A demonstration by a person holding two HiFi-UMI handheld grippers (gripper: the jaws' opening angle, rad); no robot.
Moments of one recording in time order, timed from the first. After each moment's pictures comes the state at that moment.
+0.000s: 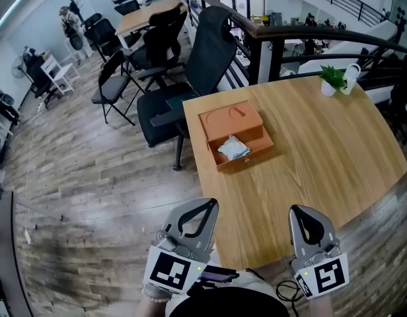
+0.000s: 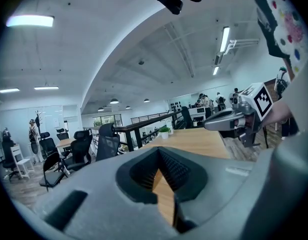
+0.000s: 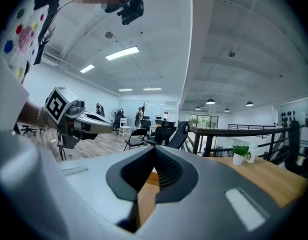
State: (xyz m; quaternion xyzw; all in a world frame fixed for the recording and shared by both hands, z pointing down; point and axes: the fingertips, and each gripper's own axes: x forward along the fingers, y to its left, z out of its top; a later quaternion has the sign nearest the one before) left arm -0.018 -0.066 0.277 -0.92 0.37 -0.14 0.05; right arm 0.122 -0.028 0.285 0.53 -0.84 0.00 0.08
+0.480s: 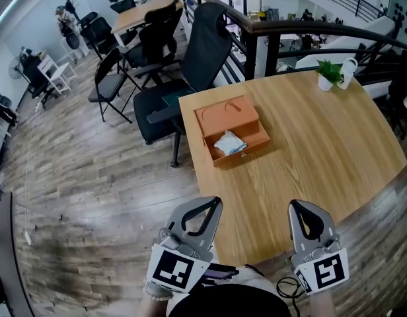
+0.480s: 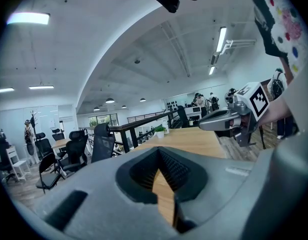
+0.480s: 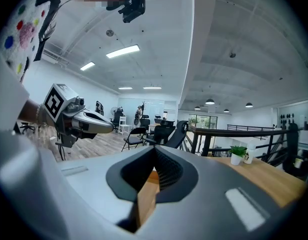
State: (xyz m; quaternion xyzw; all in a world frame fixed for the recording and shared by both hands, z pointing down) left arm 0.000 -0.059 0.283 -0.92 0.35 -0.15 0.06; right arm 0.130 -0.028 0.290 0.53 -0.84 0.00 0.09
